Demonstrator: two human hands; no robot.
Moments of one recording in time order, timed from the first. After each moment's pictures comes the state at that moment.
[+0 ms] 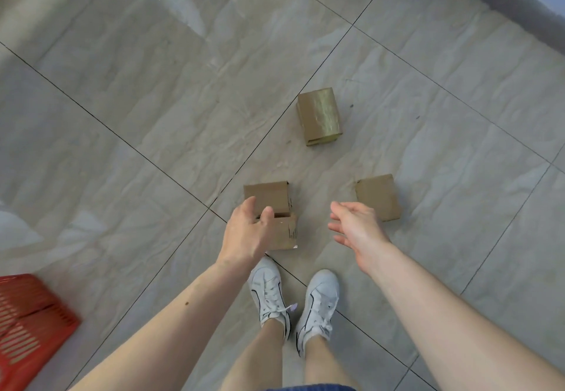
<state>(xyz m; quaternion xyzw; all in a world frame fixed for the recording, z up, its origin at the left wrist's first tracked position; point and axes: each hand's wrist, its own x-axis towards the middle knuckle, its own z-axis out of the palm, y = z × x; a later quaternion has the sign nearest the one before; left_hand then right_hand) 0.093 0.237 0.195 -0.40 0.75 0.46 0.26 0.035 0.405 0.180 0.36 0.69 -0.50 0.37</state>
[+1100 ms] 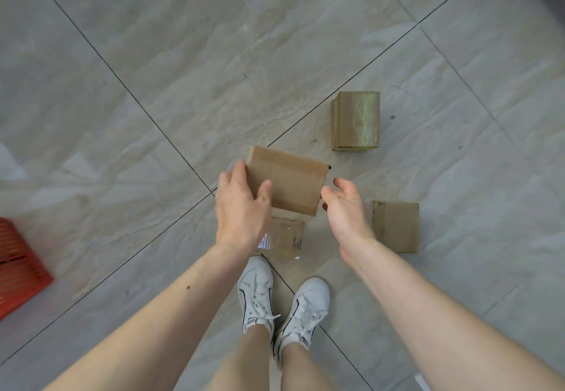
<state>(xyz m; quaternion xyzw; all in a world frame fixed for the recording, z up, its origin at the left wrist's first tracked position) 0.054 0.193 0.156 -0.48 0.77 0.40 0.14 -0.008 0.328 0.129 0.24 0.77 -0.44 0.40</state>
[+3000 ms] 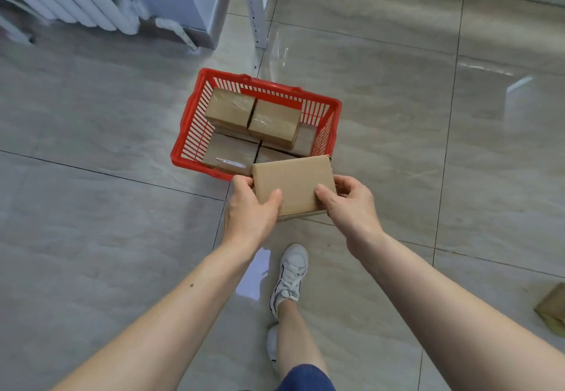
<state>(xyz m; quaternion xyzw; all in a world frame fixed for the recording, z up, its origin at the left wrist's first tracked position) 0.678 -0.147 0.334 -0.76 0.44 0.46 -0.13 0.525 -0.127 0.311 -0.22 0.77 -0.30 0.51</state>
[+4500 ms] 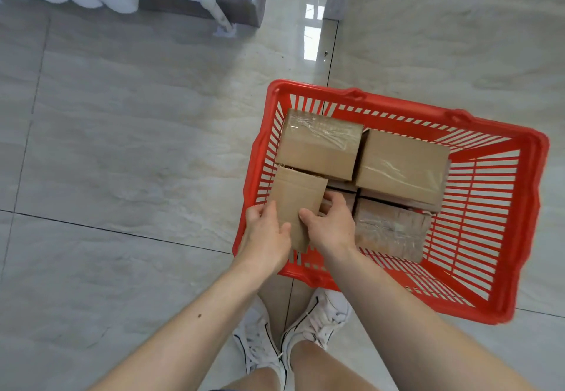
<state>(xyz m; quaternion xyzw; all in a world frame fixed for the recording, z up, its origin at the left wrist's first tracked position) 0.873 -0.392 0.069 -0.68 0.51 0.51 0.12 0.761 -0.379 0.045 -0.16 0.82 -0.16 0.53</state>
